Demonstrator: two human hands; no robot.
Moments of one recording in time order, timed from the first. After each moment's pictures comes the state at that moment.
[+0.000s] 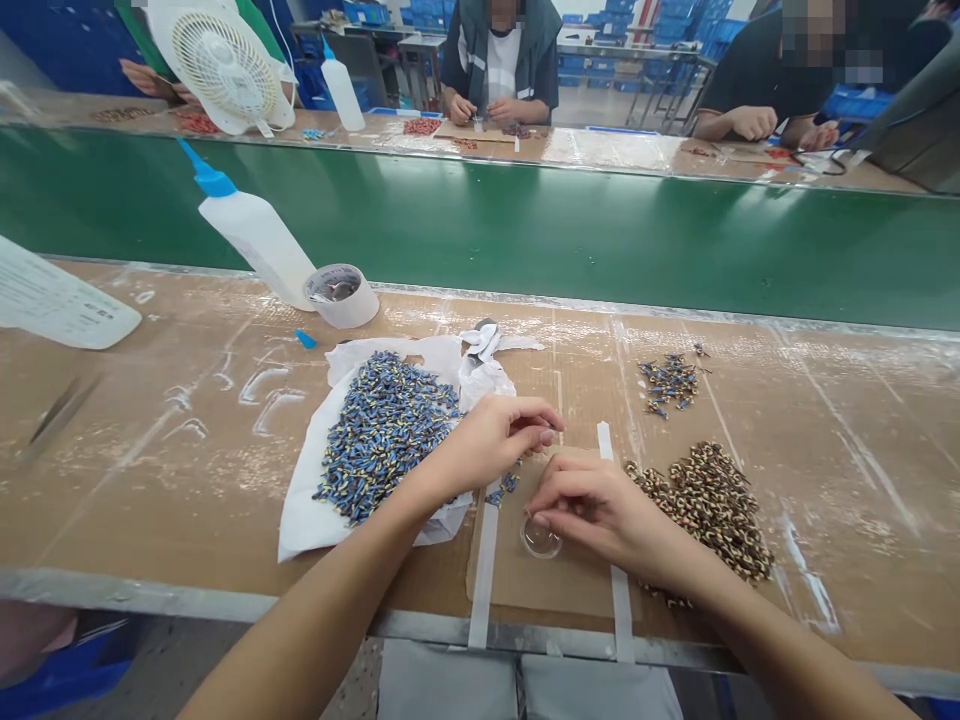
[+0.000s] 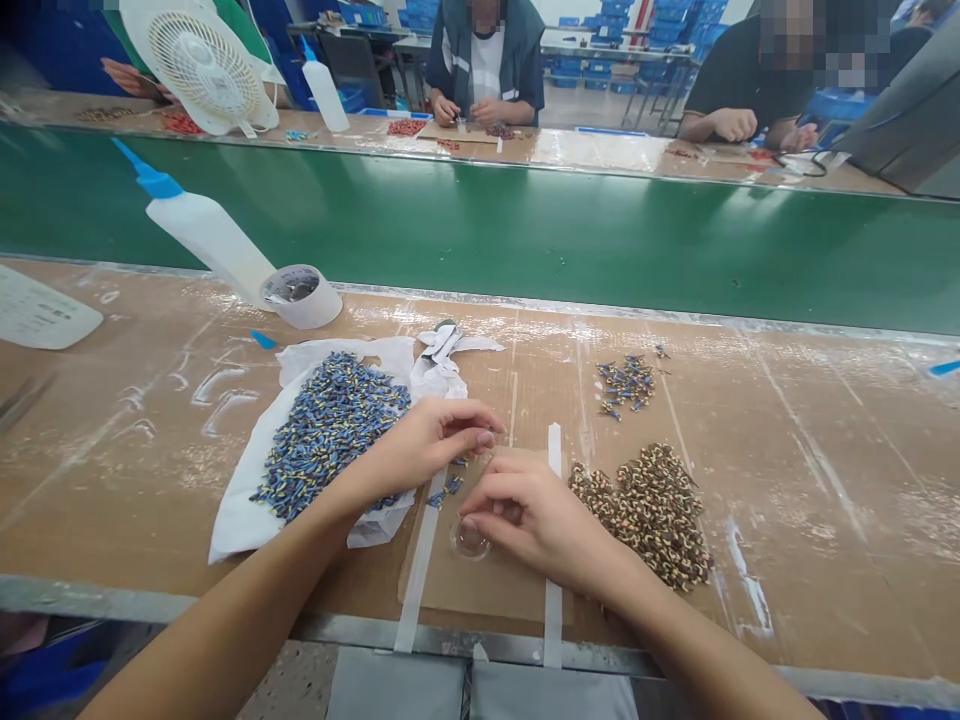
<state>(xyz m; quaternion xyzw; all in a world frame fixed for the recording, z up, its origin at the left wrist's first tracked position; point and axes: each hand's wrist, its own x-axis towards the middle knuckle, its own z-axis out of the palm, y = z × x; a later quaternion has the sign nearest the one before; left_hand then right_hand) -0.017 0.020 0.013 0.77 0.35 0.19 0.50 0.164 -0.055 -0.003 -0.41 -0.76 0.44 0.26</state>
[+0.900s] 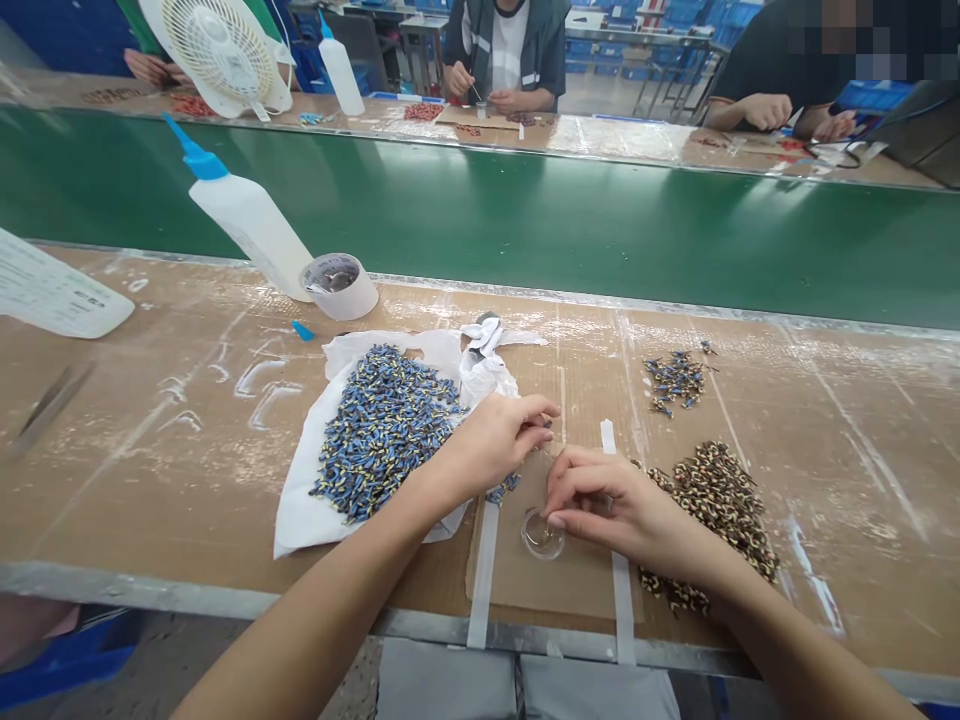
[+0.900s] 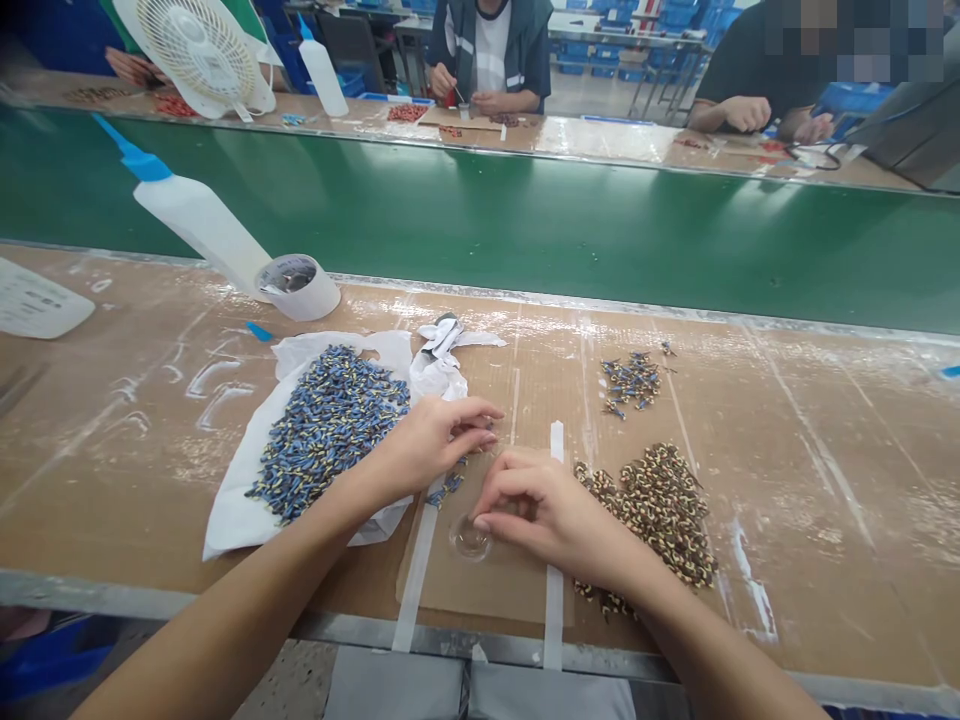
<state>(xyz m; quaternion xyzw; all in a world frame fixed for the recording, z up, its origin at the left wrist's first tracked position) -0.015 0.019 0.001 0.81 0.40 0.19 0.38 0.174 -0.052 0.006 -0.40 -0.74 0.49 0.24</state>
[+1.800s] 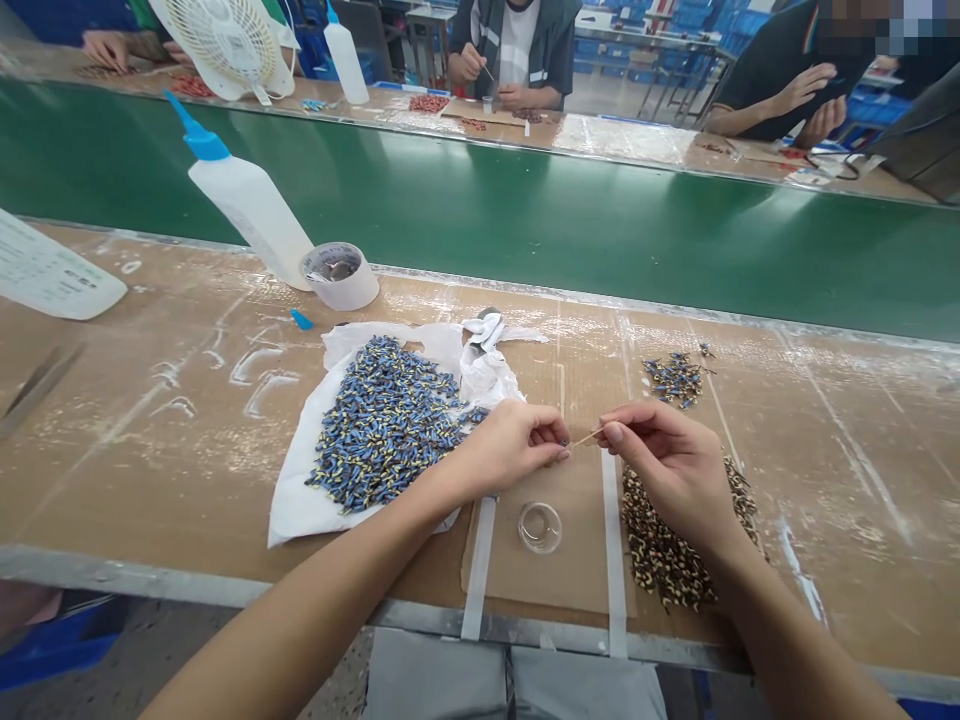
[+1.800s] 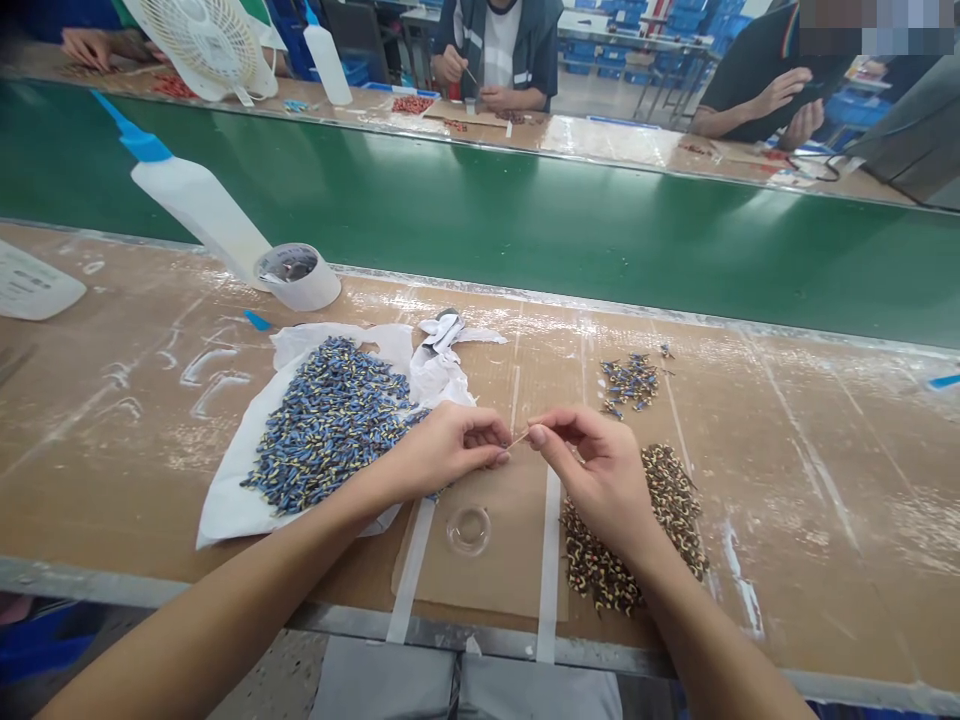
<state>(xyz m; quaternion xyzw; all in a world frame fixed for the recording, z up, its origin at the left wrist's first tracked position) -0.002 0.015 -0.001 0.76 0.36 0.18 0.51 0.195 -0.046 0.002 -0.54 -0.61 0.34 0.46</state>
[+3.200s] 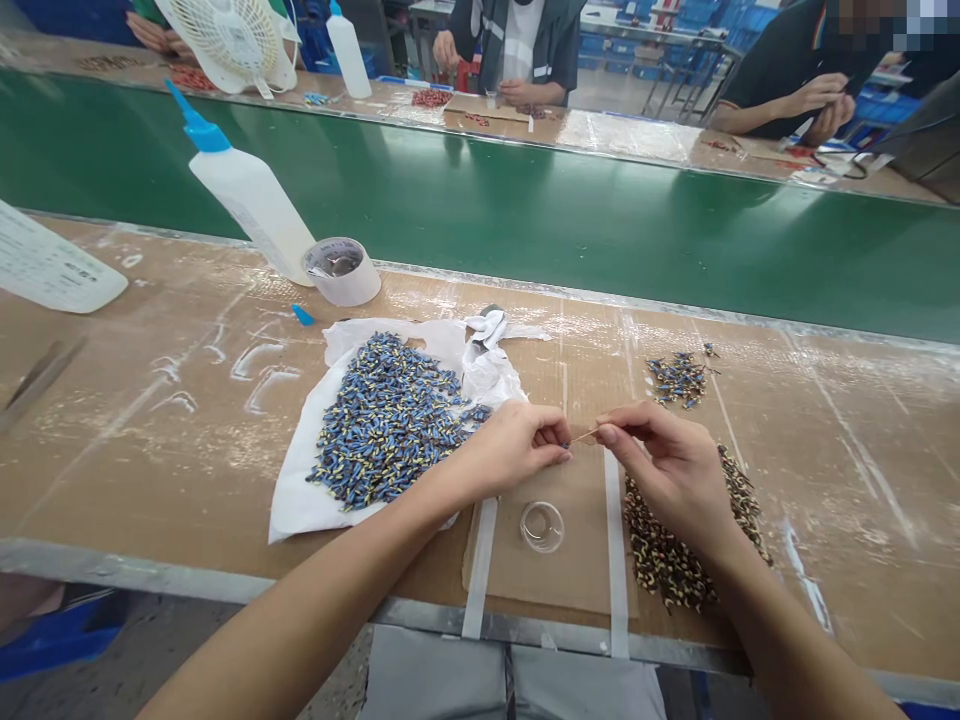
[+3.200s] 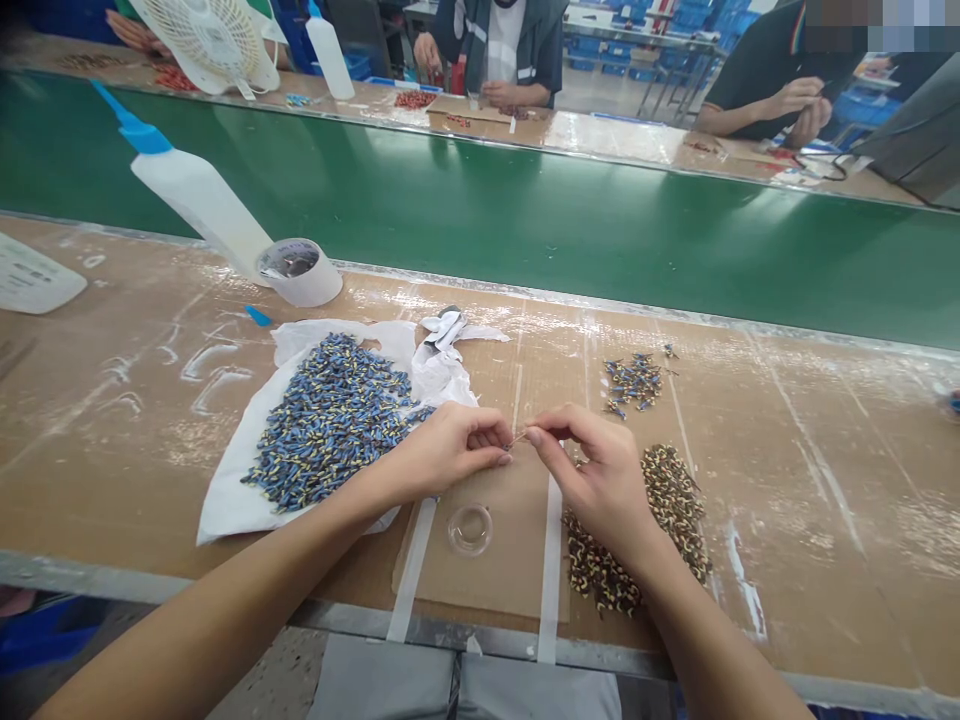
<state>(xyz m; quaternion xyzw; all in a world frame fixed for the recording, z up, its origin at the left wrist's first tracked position) -0.002 0.014 -0.003 0.77 0.36 0.17 0.50 0.195 -0.042 0.003 -0.52 -0.69 0.27 0.43</state>
